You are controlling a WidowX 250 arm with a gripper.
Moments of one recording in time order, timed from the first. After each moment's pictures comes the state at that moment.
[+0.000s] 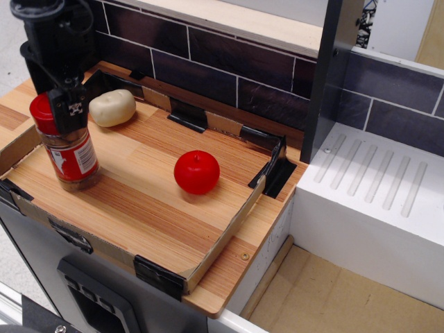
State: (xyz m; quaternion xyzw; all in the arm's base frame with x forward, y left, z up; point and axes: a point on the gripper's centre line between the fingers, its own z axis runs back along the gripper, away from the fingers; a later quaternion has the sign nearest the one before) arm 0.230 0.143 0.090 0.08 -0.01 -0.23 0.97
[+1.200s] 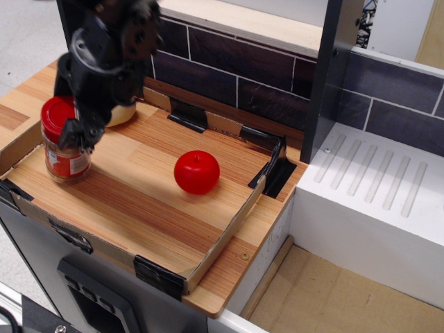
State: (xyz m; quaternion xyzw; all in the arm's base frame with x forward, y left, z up) arm 0.218 0.115 0.082 0.28 0.09 -0.34 0.89
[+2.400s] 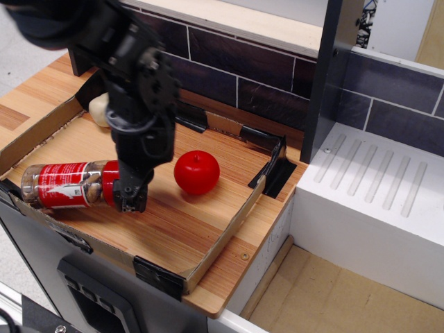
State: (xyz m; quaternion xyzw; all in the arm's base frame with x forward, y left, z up) arm 0.220 0.071 0.026 0.11 -0.01 -0.44 0.89
